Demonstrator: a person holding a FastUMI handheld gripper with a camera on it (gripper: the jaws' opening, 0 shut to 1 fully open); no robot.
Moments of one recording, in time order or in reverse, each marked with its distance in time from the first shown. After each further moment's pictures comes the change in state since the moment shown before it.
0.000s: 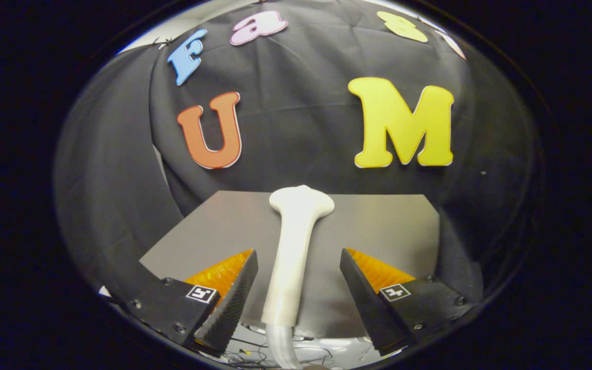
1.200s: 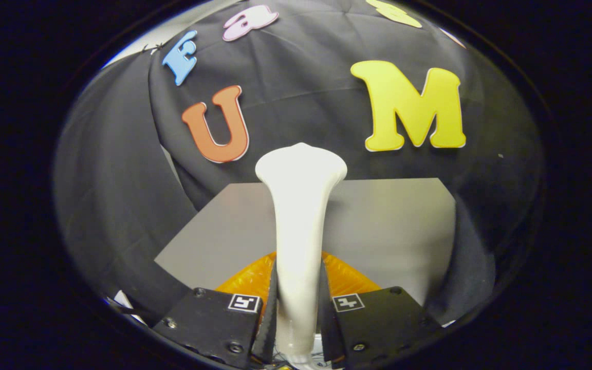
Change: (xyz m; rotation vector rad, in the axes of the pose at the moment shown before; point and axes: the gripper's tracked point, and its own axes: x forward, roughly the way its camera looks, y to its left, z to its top) arm -0.041 0.001 -0.004 0.072 0.023 0.123
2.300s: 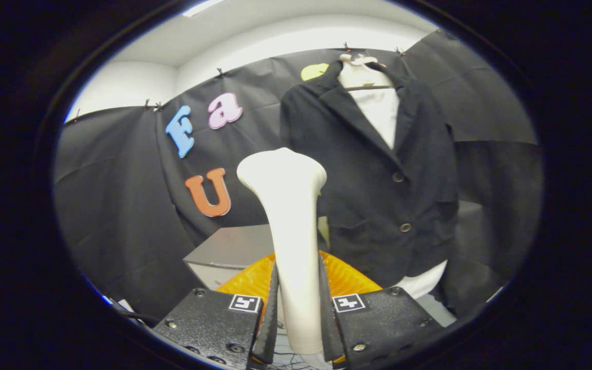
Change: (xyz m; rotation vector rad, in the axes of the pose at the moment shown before) arm -0.357 -0.154 -0.024 0.077 -0.358 -0.184
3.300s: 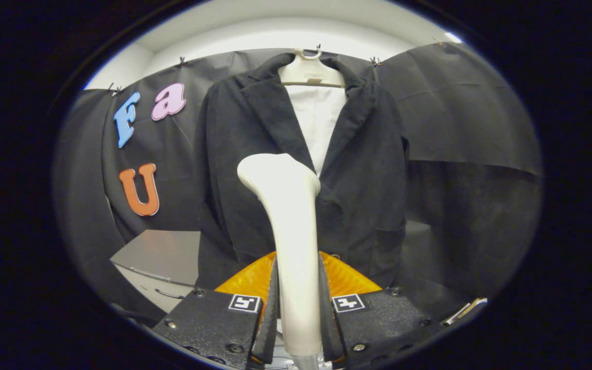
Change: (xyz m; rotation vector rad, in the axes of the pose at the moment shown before) arm 0.080 -0.096 0.022 -0.090 -0.023 -0.273
